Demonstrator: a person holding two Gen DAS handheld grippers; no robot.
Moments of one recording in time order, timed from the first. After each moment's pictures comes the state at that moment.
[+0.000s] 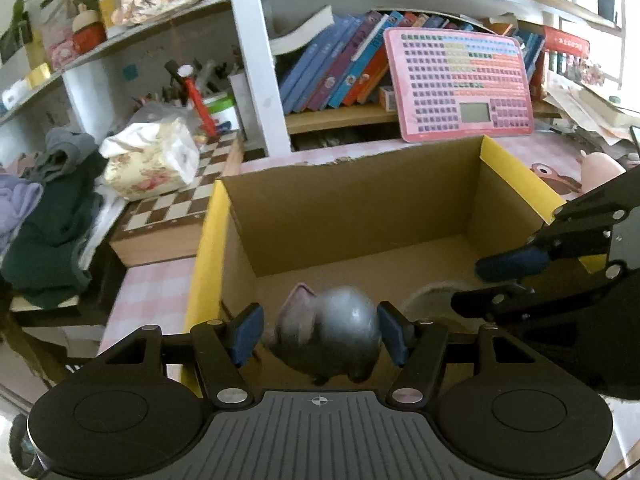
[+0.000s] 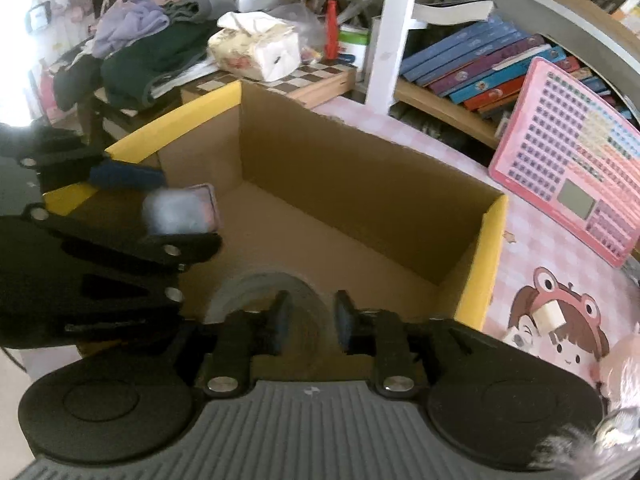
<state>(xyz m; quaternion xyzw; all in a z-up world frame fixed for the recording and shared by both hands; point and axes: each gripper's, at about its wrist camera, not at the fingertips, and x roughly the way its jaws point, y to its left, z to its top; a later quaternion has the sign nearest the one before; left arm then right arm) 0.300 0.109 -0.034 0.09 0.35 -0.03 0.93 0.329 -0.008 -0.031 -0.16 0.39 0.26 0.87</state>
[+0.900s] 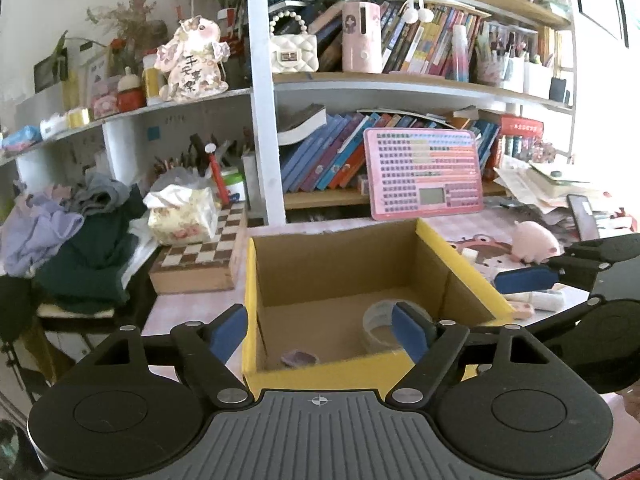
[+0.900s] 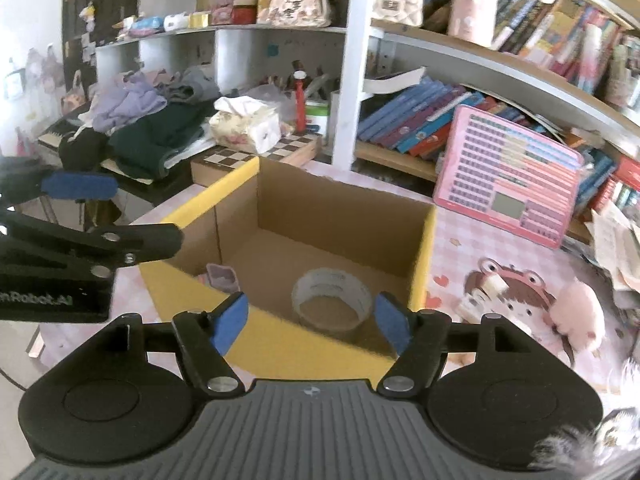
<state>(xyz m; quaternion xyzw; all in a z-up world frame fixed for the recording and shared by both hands) 0.169 0.129 0.034 0.04 0.25 -0.07 0.96 0.193 -0.026 0.026 -0.10 0.30 0.20 0.93</state>
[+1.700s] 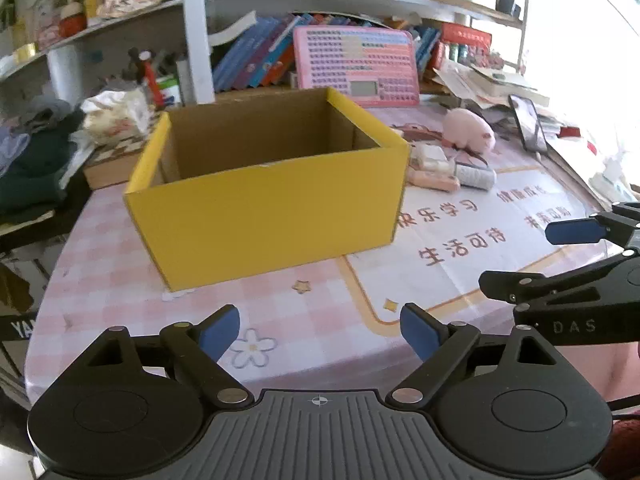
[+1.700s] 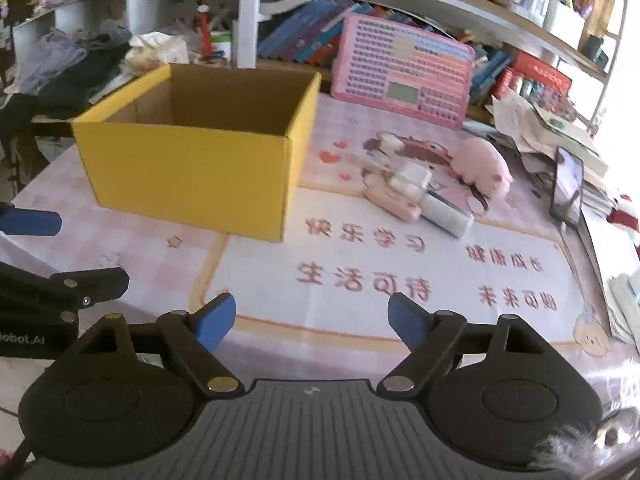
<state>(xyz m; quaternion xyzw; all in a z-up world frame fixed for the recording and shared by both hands) 0.115 0.070 -0.033 0.05 0.37 -0.13 0.92 0.103 -0.098 -0.024 -0.08 0.38 0.06 0.92</state>
